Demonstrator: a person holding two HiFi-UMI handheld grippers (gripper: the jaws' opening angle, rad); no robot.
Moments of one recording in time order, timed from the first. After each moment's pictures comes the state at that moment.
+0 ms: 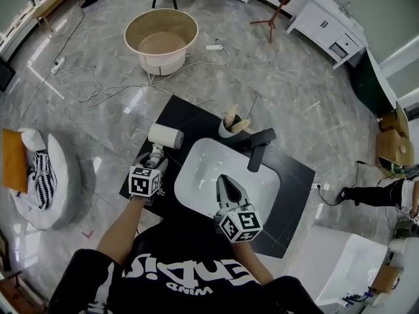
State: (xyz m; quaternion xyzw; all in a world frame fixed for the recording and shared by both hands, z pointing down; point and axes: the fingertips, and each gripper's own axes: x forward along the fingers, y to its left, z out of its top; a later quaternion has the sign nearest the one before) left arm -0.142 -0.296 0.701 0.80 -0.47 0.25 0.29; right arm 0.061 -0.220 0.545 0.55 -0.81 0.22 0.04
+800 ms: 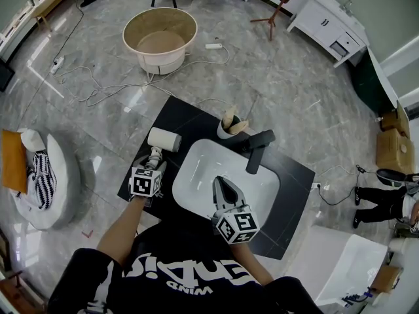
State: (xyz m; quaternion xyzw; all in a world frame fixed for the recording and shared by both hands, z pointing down) left arm -0.142 -0.294 0.727 0.78 -0.47 0.29 0.30; right arm 0.057 -0.223 0.552 0.54 -0.81 0.23 0.05
